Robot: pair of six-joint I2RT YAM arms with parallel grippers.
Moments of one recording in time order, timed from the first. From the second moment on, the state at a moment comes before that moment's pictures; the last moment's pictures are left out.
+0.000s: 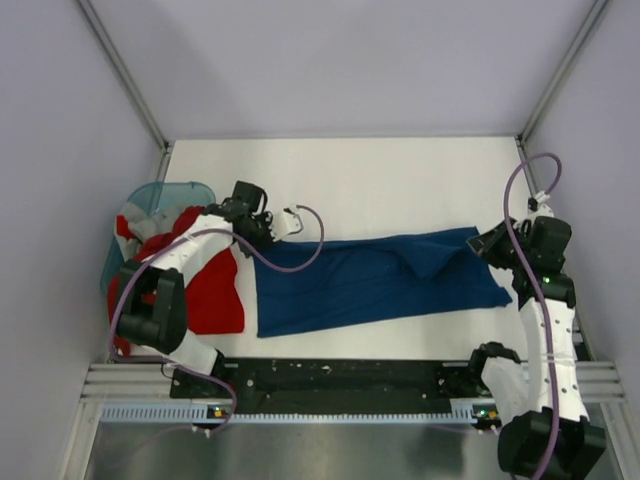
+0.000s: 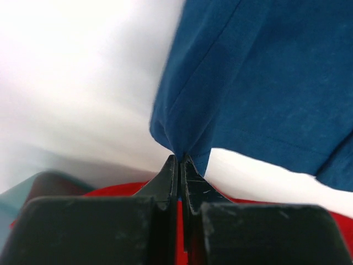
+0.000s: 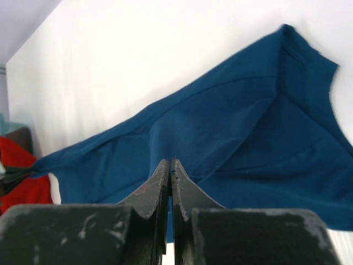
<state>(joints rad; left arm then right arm) -0.28 1.57 1.07 -0.65 0.13 0.91 -0.22 0.79 0.70 -0.45 -0.40 0.49</state>
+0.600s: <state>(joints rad) -0.33 1.41 0.86 -0.68 0.11 0.99 -0.36 0.81 0.63 -0.57 -0.33 0.46</state>
